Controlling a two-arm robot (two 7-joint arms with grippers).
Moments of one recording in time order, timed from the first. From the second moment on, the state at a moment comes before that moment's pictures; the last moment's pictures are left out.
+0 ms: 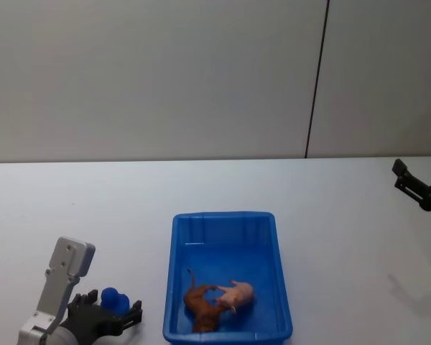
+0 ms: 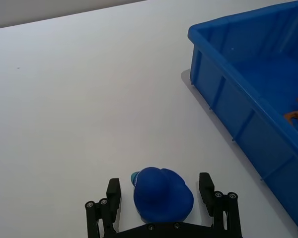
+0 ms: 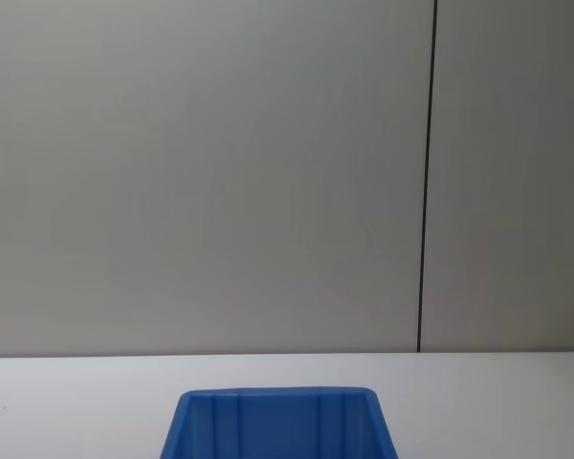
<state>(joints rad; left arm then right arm) 0.01 0.55 0.33 -1.59 -0.53 0.35 0.02 0.05 0.43 -0.11 -1.63 0.41 -0.09 0.23</state>
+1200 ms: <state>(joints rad) -0.02 0.53 0.32 -1.56 -0.49 0.29 0.01 0.05 0.43 -0.11 -1.63 0.41 -0.09 0.23</state>
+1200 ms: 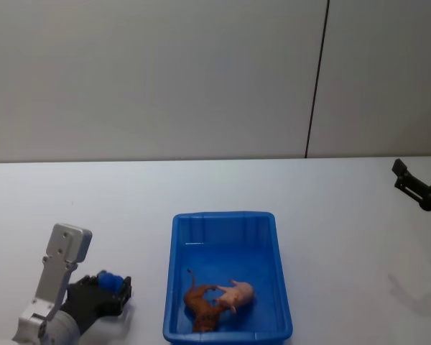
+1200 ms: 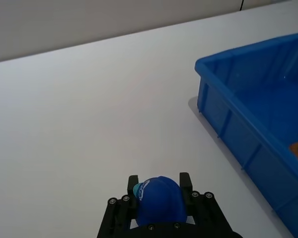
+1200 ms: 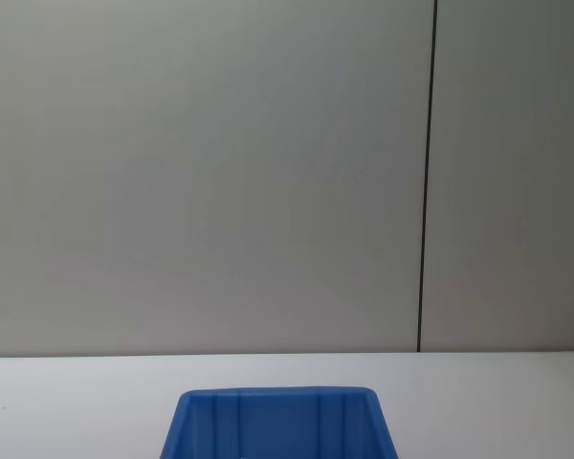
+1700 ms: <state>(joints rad) -0.06 0.51 0.30 -1.60 -0.45 0.18 0.00 0.05 0.43 -0.11 -1.63 0.41 -0.09 0.23</state>
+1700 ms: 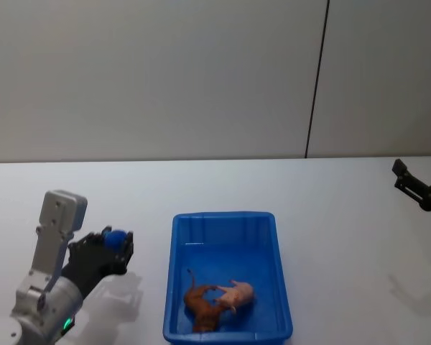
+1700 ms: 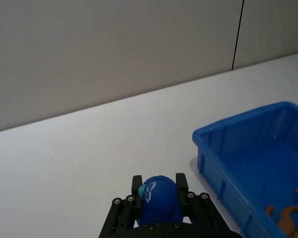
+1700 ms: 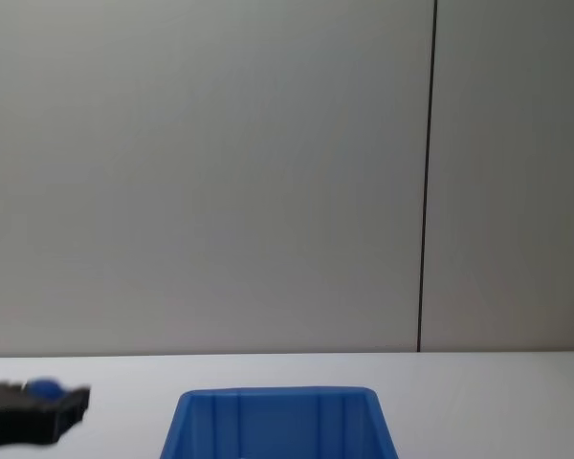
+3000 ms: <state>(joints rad) -0.34 0.39 0.31 -1.40 -0.48 0.17 -0.57 0.05 0.43 -0.11 -1.63 0.41 -0.09 0.23</state>
